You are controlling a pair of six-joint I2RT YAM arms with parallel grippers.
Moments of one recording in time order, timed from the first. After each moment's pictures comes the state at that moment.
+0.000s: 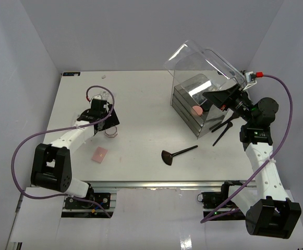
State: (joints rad) left arm -0.24 1.45 0.90 -0.31 -0.20 -0.50; right arm -0.05 0.97 0.83 0.40 -0.88 1.04
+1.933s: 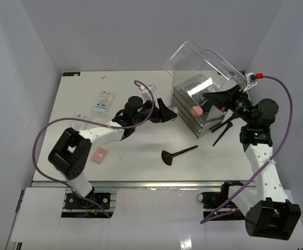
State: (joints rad) left arm -0.66 1.64 0.99 0.45 0.38 -0.73; right arm -0.05 0.95 0.82 0.40 -0.88 1.04
